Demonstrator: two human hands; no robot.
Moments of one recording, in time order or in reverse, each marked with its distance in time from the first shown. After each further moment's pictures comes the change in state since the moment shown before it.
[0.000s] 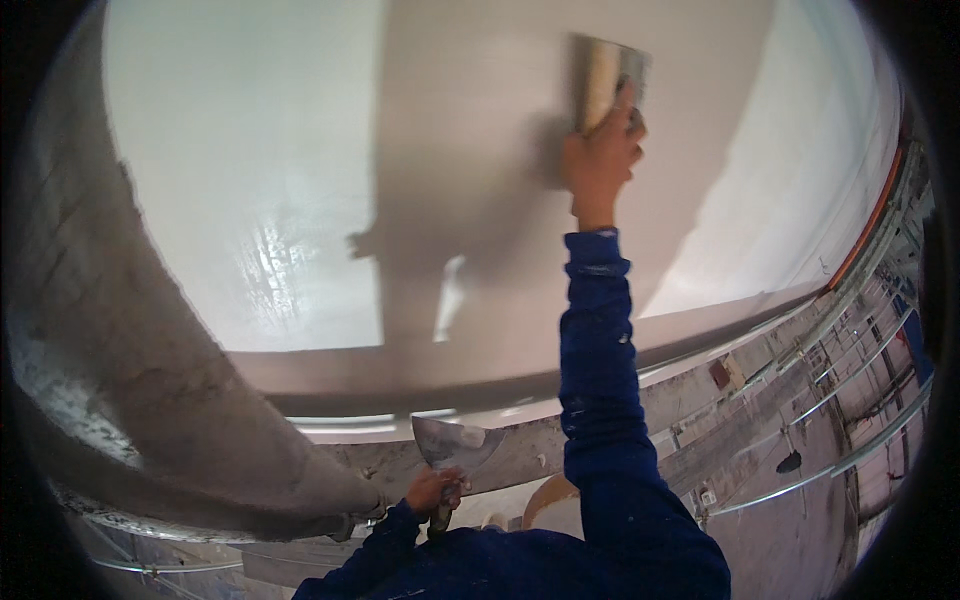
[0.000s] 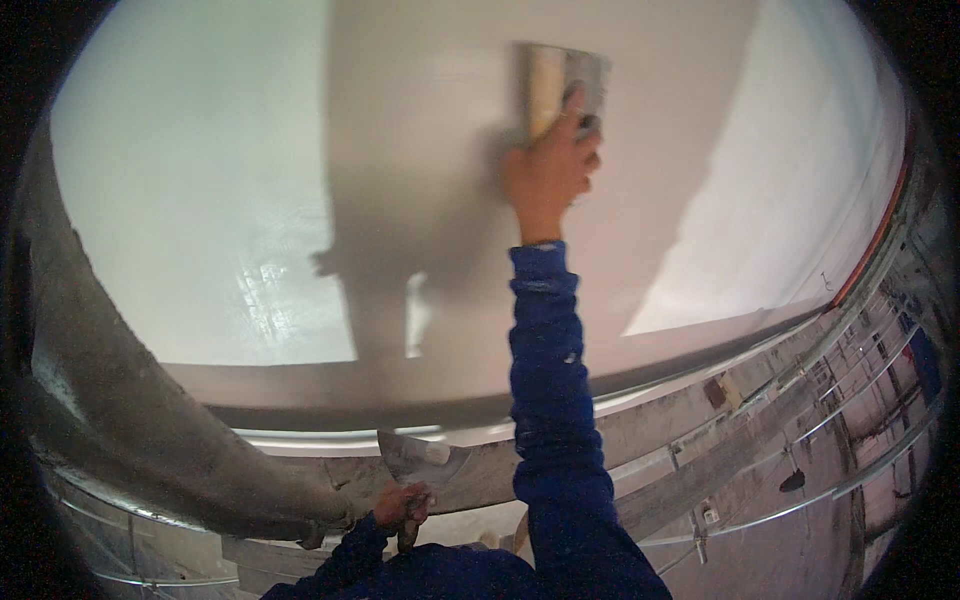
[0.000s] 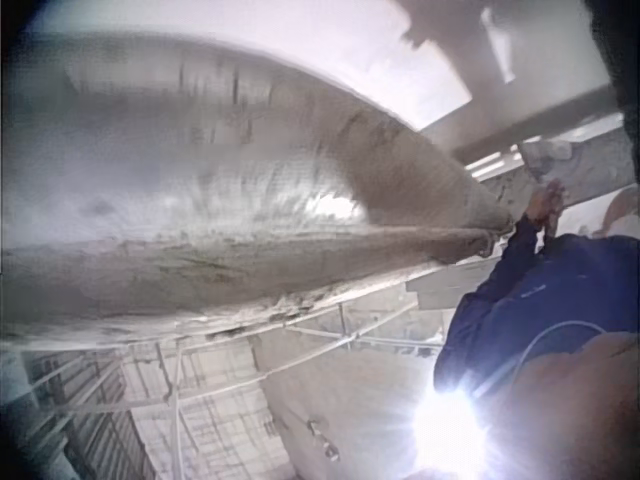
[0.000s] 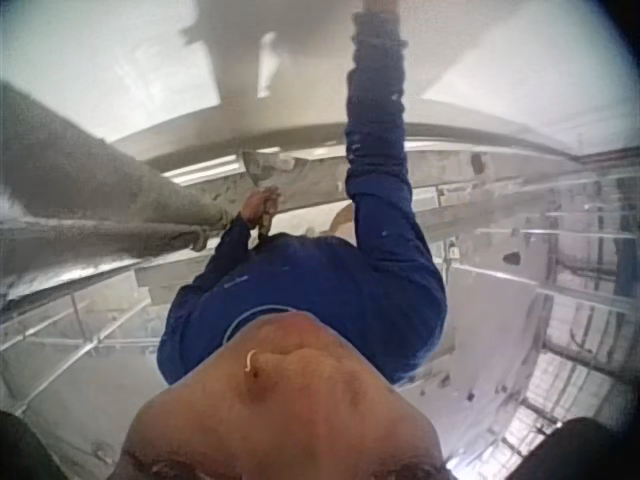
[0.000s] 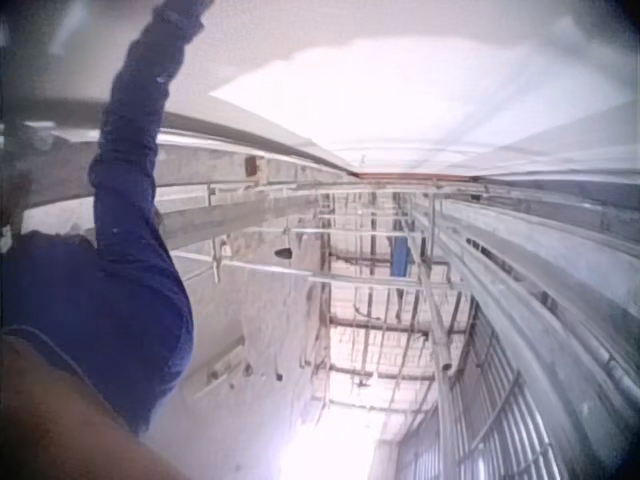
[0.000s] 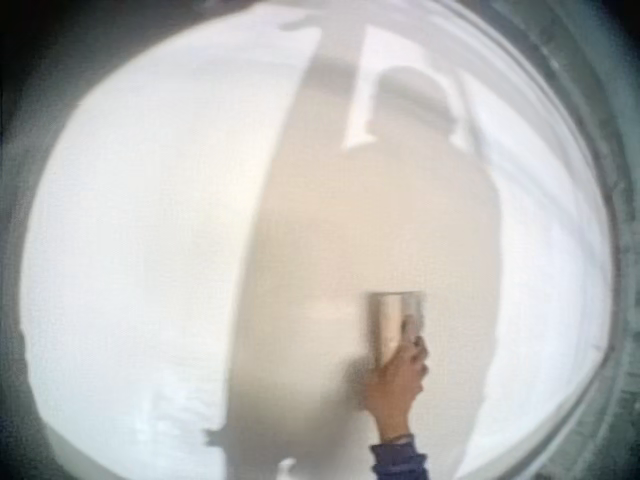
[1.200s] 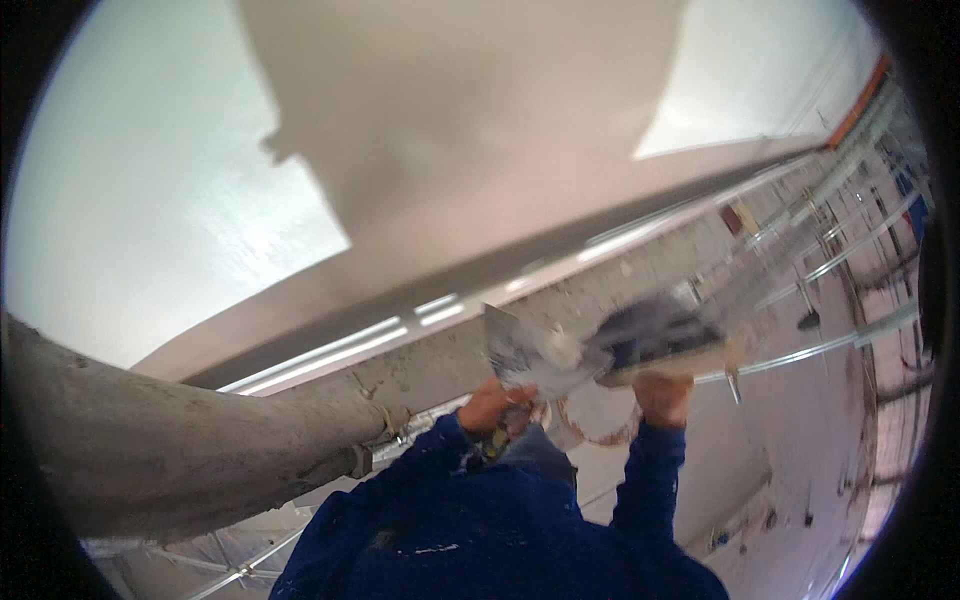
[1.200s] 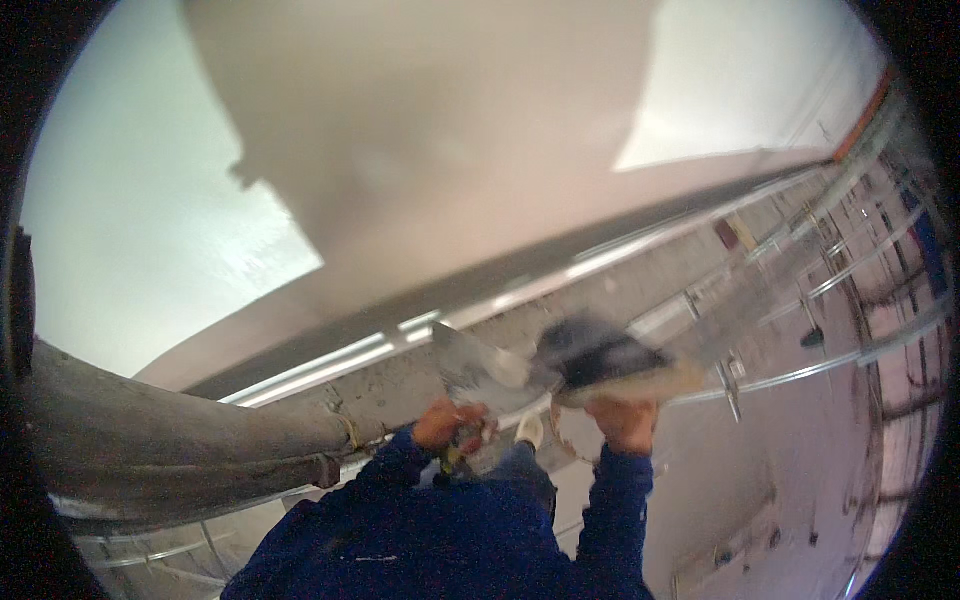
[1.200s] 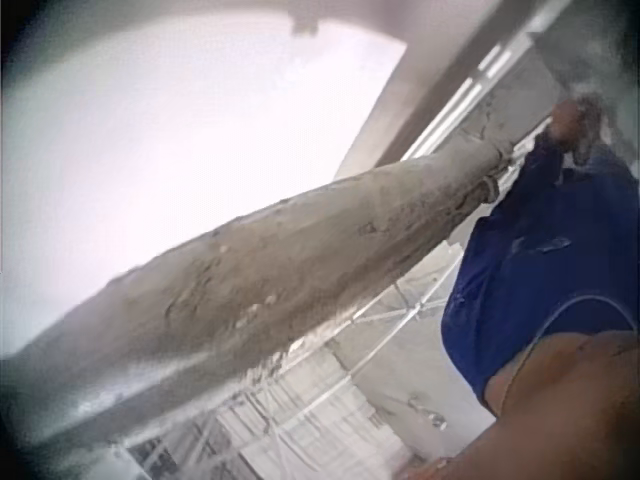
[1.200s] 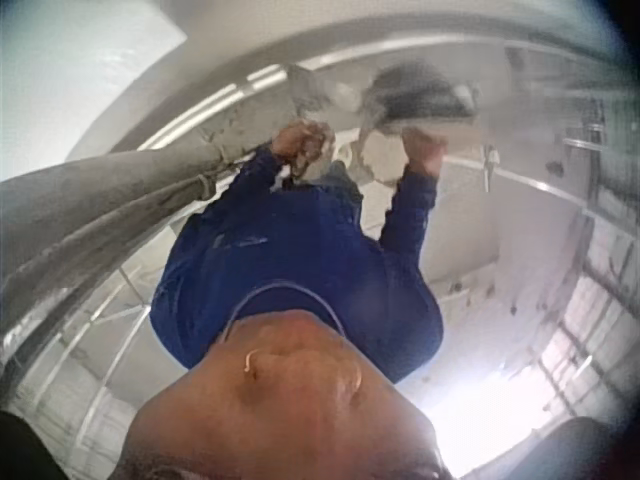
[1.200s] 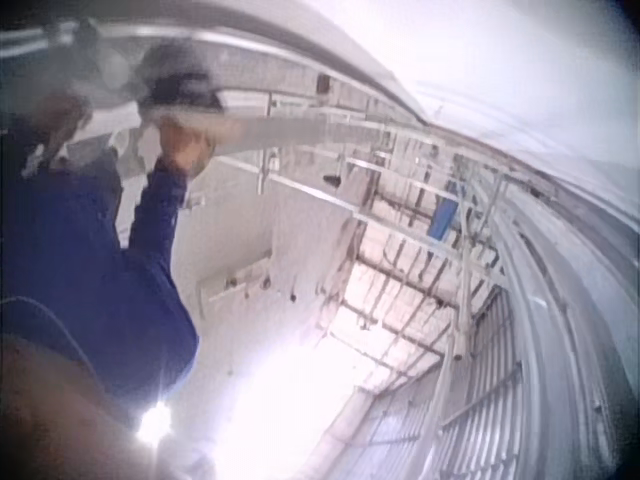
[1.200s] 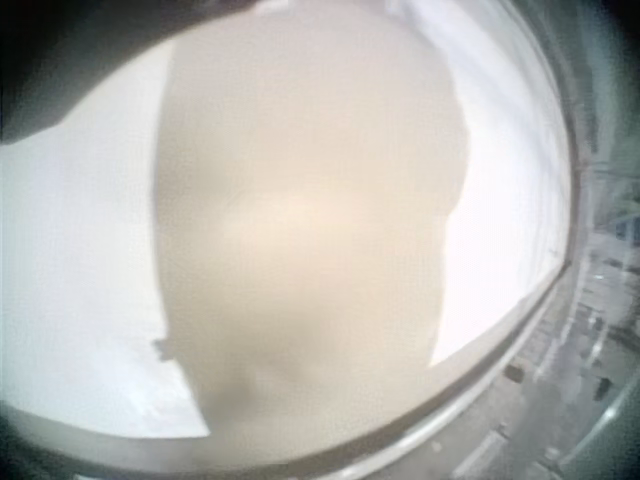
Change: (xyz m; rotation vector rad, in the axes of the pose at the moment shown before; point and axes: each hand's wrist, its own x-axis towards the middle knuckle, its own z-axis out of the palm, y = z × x) left_hand -0.023 0.026 0.071 0.183 -0.523 -0.009; right_hand -0.323 0.213 -0.271 1.327 -0.236 1.050
